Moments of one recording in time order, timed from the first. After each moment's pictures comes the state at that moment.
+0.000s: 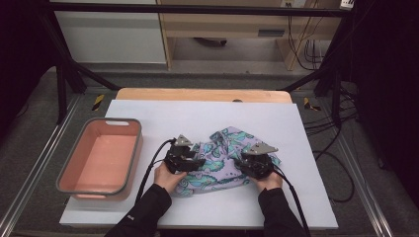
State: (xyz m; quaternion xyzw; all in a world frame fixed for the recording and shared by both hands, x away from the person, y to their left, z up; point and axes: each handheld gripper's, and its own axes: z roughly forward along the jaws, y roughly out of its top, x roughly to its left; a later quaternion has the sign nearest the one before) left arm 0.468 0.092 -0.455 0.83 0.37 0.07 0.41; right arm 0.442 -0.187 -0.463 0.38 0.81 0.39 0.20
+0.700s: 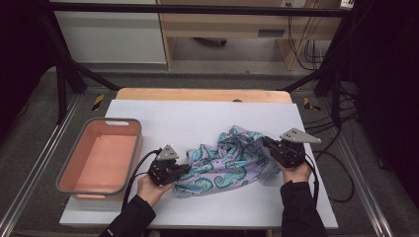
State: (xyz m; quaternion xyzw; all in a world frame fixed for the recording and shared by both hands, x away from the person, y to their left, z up) left arm 0.413 0.131 -0.436 0.85 0.32 0.09 0.41; right arm 0.430 -0.248 -0.390 0.42 0.74 0.46 0.26
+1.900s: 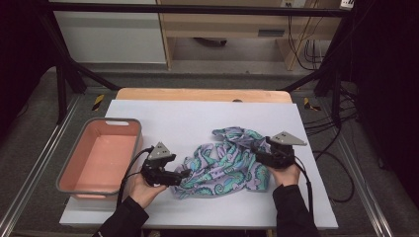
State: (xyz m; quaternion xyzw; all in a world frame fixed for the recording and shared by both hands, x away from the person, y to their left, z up) left arm 0.415 0.148 -0.414 0.82 0.35 0.13 0.43; right arm 0.440 -0.228 -0.422 0.44 0.74 0.45 0.26
